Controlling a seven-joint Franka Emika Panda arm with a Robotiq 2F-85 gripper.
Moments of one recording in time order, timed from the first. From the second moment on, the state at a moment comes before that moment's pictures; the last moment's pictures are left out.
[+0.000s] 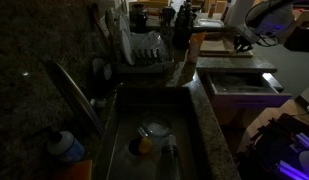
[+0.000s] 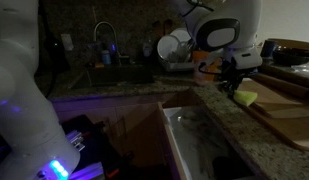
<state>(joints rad) -0.25 0.37 -0.26 -2.01 0.39 2.64 0.85</state>
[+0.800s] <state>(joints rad) -0.03 0.27 -0.27 -2.26 -0.04 2.46 1.04</state>
